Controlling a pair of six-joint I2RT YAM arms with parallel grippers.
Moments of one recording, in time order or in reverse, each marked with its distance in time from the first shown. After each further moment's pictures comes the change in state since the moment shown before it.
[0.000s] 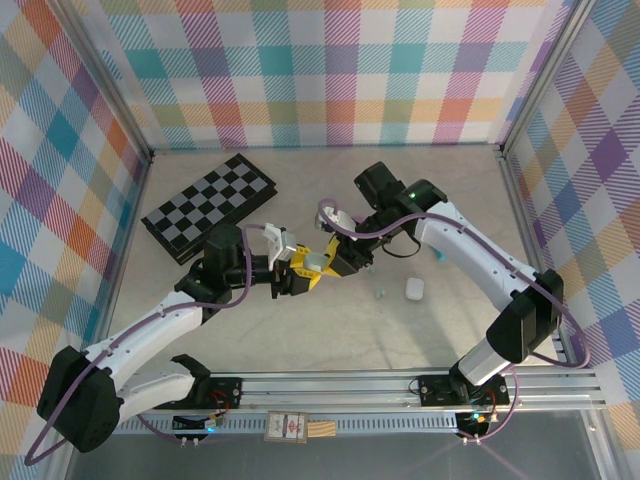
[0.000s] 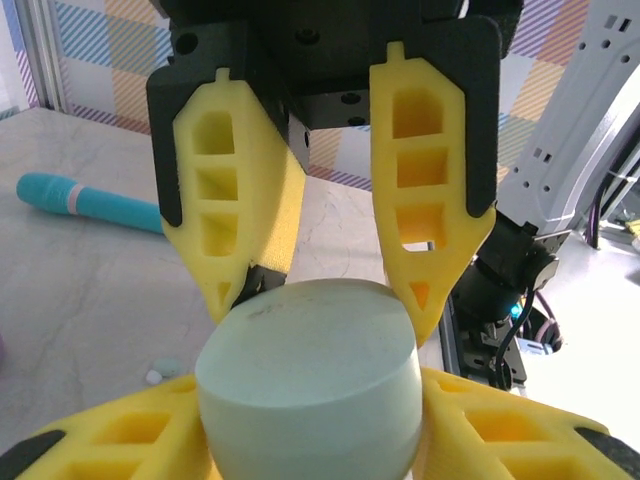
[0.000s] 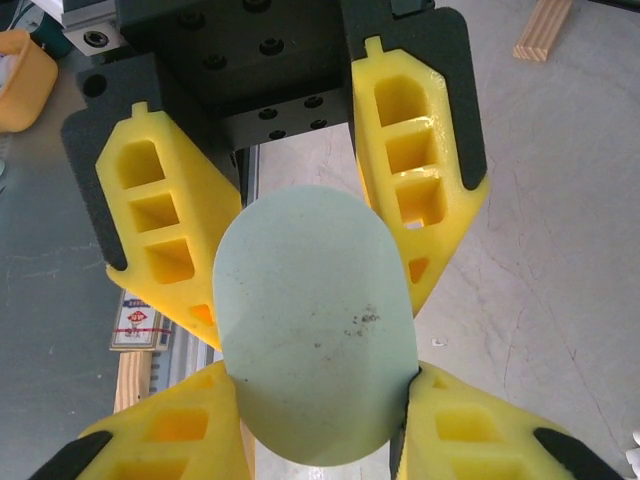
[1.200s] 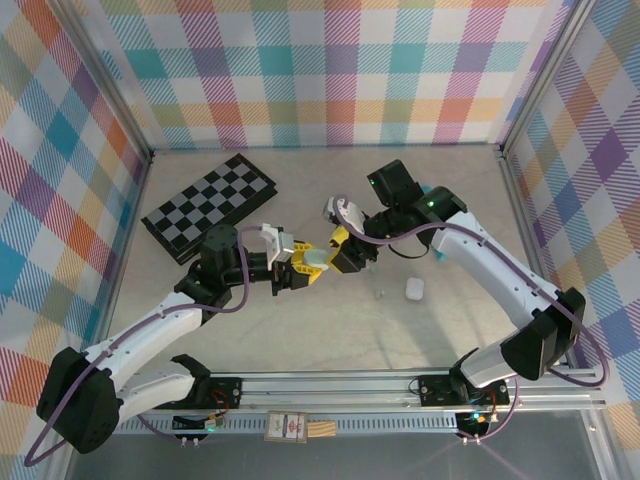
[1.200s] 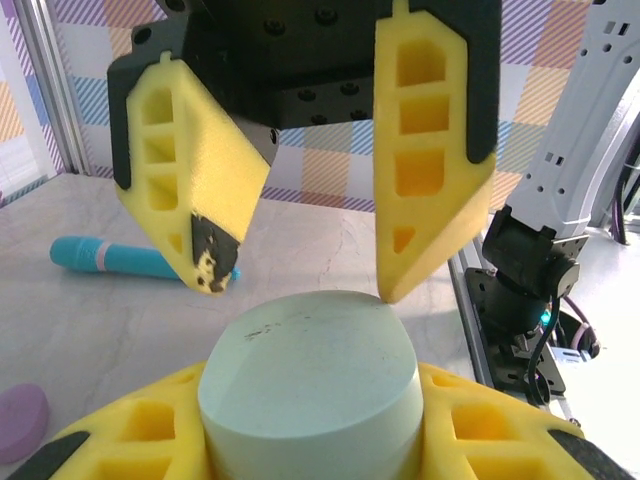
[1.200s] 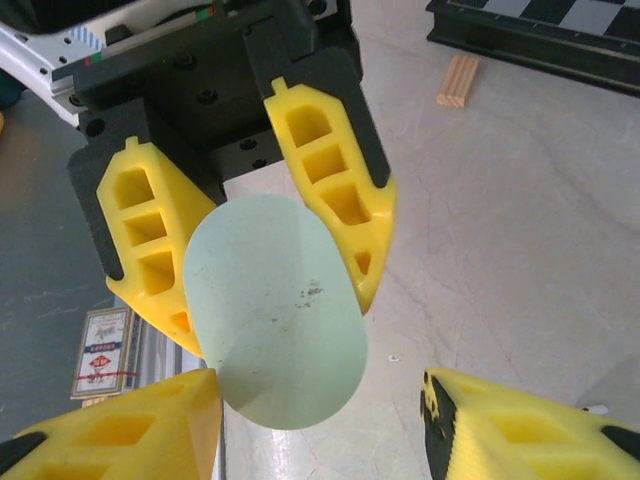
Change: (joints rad) left arm 0.000 -0.008 -0.010 0.097 0.002 0.060; right arm -0.029 -0.123 -0.066 0.154 0.070 0.138
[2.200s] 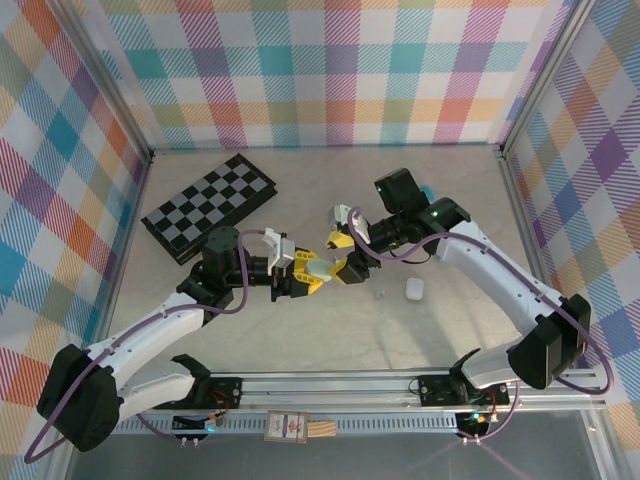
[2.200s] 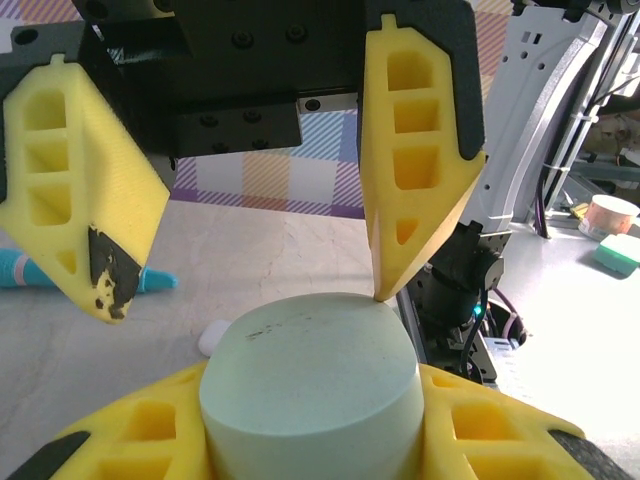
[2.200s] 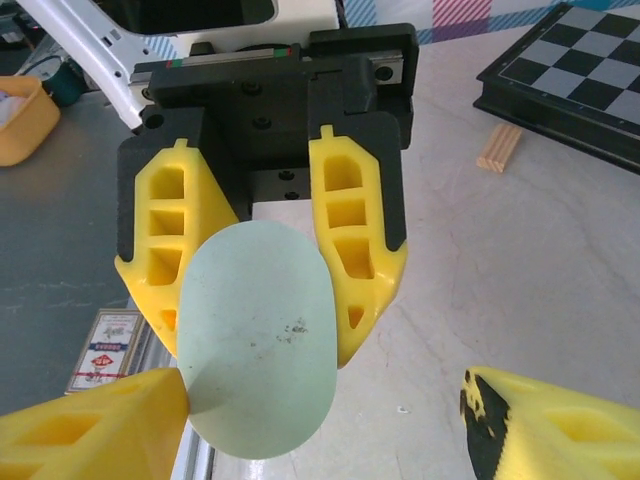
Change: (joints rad) left arm -0.006 0.011 -0.012 0.032 0.110 -0.034; right arm -0.011 -0.048 -0.132 0.111 -0.169 -0.129
